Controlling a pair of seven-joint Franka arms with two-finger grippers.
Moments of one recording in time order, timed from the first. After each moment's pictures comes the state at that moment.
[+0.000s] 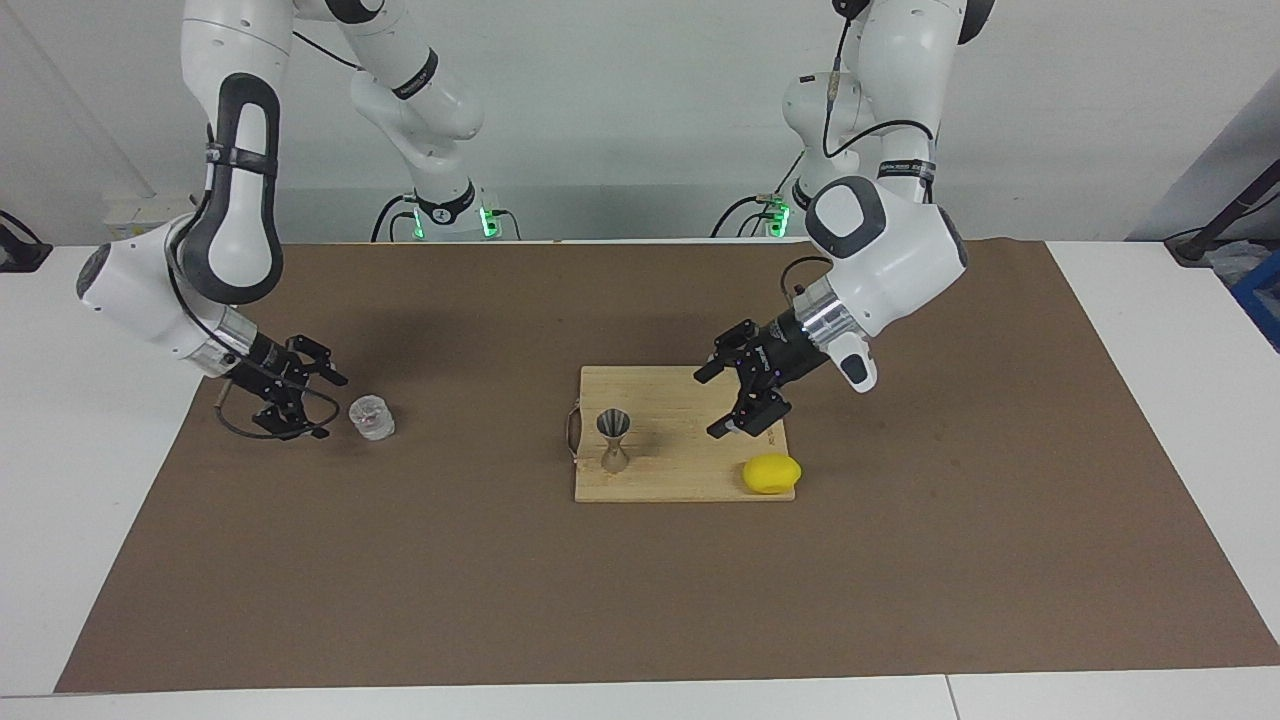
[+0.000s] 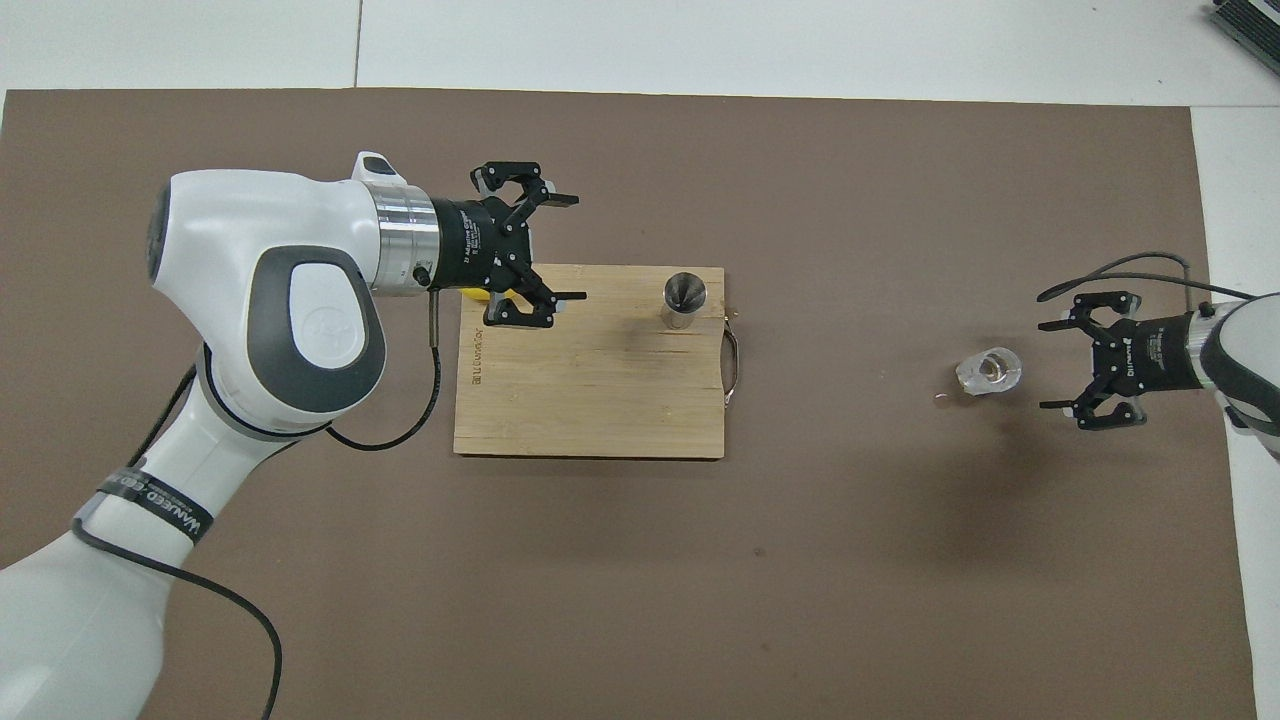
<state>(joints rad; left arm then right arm) -0.12 0.27 -0.30 -1.75 -0.77 2.35 -1.35 -0.37 0.26 0.05 -2.03 0.57 2.09 0.97</state>
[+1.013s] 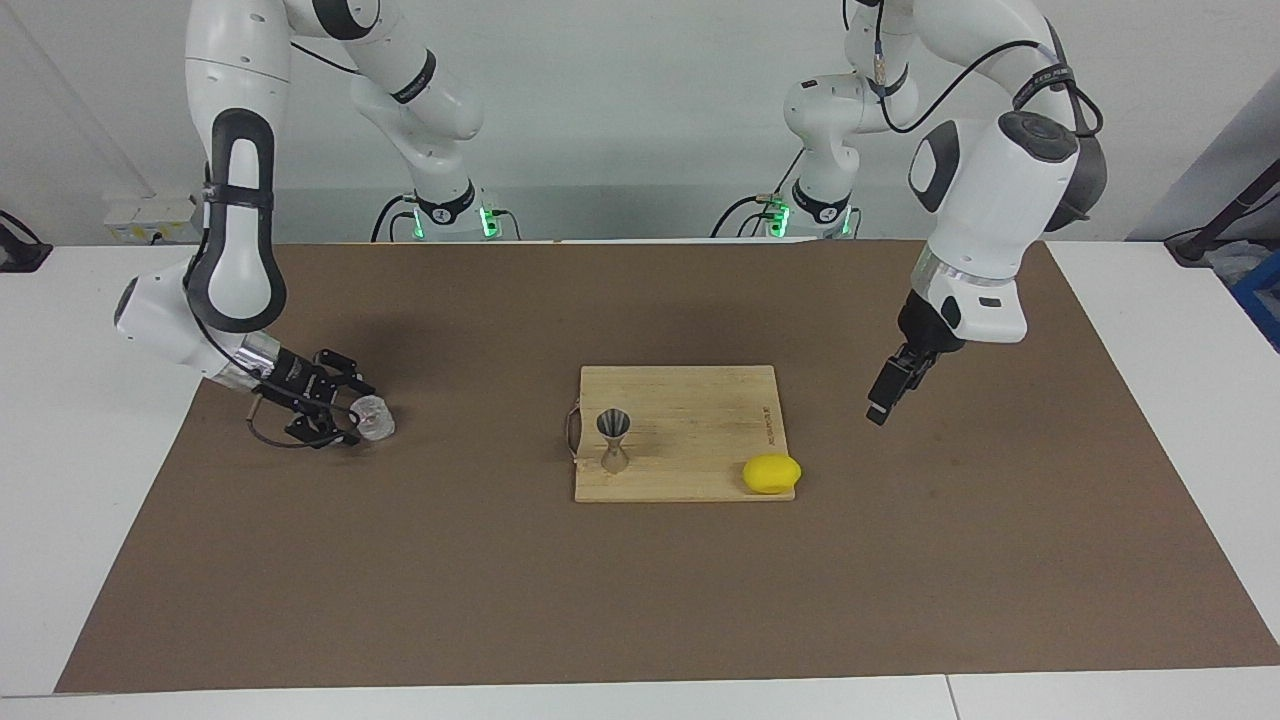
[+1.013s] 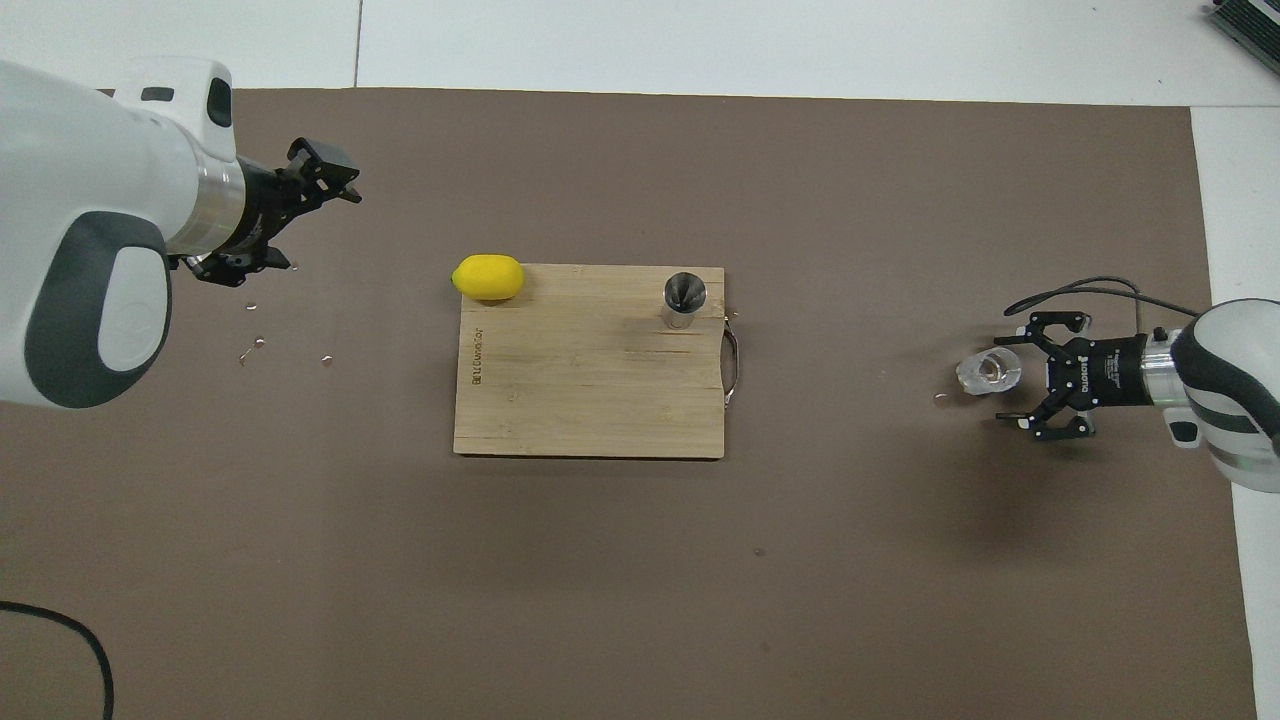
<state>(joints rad) 0.07 0.16 -0.29 -1.68 -0.02 2.04 -0.75 -0.37 0.31 0.06 -2.08 0.72 2.10 0.82</state>
